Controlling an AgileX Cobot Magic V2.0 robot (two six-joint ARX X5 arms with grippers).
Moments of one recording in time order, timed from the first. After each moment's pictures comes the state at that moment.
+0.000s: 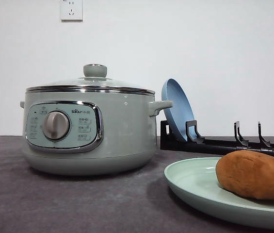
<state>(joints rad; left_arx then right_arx) -0.04 0.00 0.03 -0.18 -0.03 -0.07 0.00 0.01 0.02 -0.17 -0.02 0.04</state>
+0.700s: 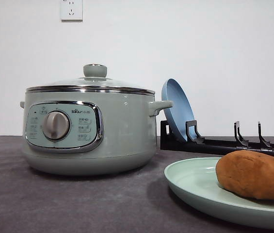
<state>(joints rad) -0.04 0.00 0.03 -0.18 -0.03 -0.07 0.00 0.01 0.02 -0.17 -0.02 0.04</state>
